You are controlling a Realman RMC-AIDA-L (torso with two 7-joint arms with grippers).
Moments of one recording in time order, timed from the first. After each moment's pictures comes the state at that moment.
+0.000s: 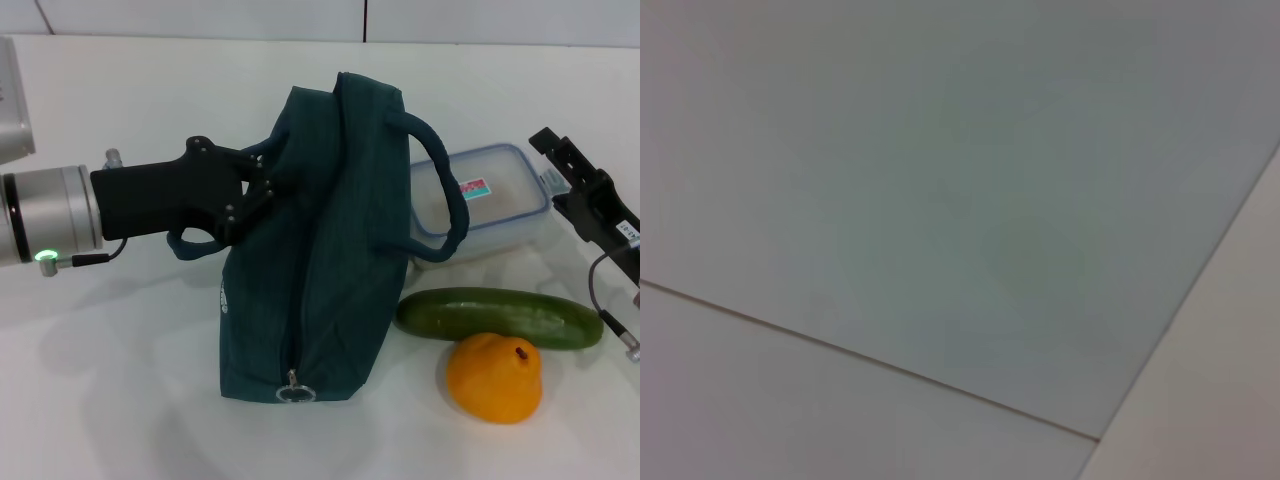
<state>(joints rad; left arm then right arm) -0.36 -2.08 1.02 0.86 1.67 1.47 -1.30 0.46 2.03 -2.75 -0.30 0.96 -1.15 1.38</state>
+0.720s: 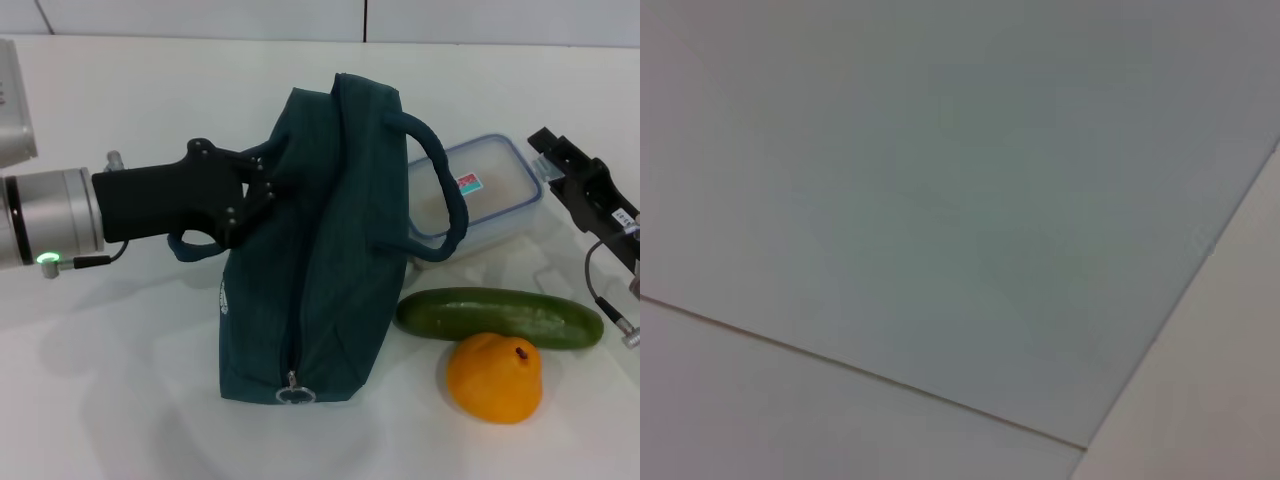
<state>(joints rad) -0.36 -2.08 1.02 0.85 1.67 1.47 -1.29 0.48 2.03 -2.73 -0.29 0.96 -1.11 1.39</state>
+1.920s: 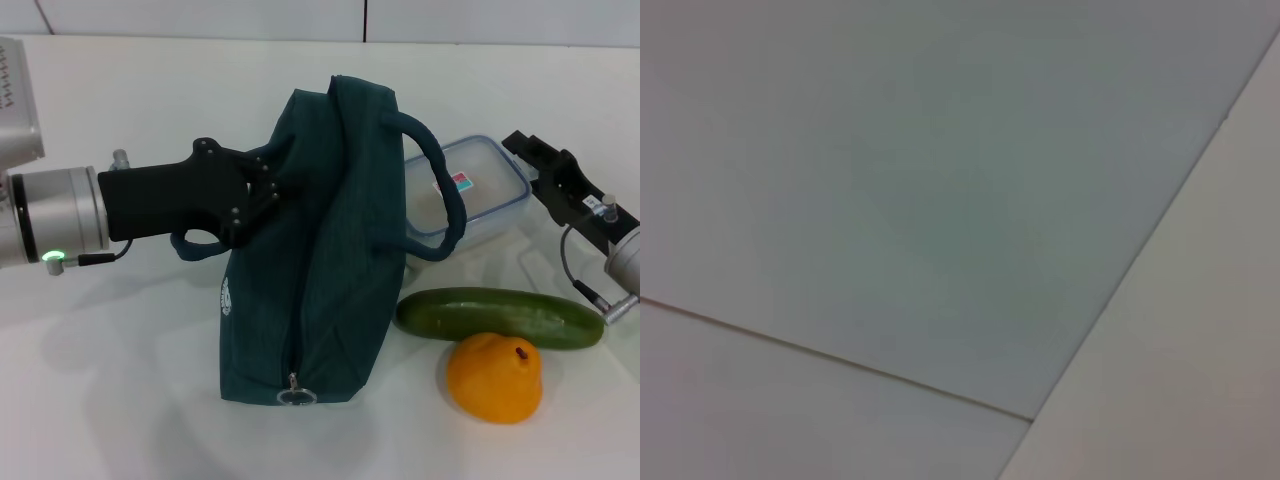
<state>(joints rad) -0.38 -2.08 1.02 0.83 1.67 1.47 -1.27 0.57 2.03 -2.73 -0.29 0.96 -0.95 1.44</state>
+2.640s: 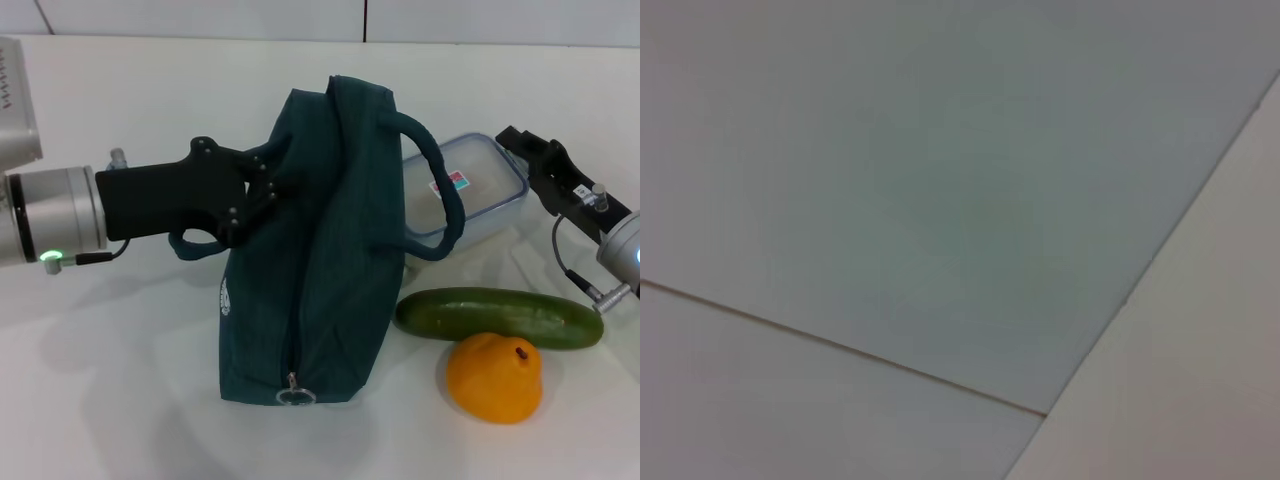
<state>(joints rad) -0.38 -2.08 1.01 0.82 1.67 1.47 -1.25 0.59 2.03 -2.73 -0.29 0.96 -0.93 1.42</state>
